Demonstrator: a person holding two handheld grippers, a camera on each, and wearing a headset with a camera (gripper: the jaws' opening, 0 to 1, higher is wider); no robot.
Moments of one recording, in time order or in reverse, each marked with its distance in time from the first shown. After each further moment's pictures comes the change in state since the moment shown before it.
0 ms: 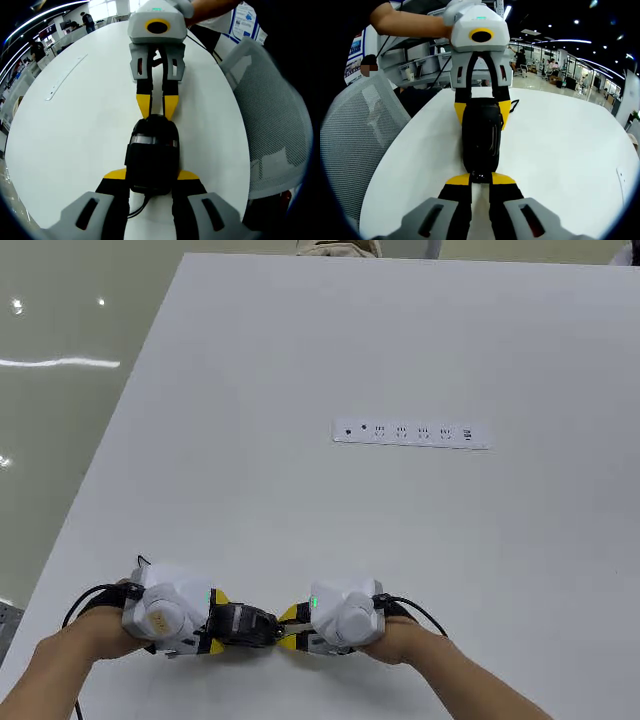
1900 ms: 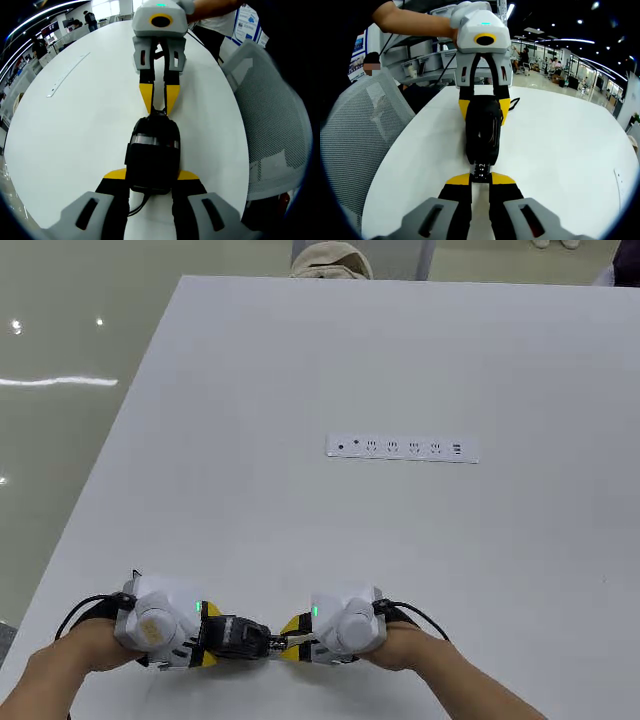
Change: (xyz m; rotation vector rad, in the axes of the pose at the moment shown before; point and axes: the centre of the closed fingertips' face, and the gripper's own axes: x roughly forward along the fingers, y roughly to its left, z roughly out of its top) left arm -0.002 0.000 -0.002 -0.024 0.000 0.000; right arm -0.015 0.002 -0.004 -0.015 0.026 0.018
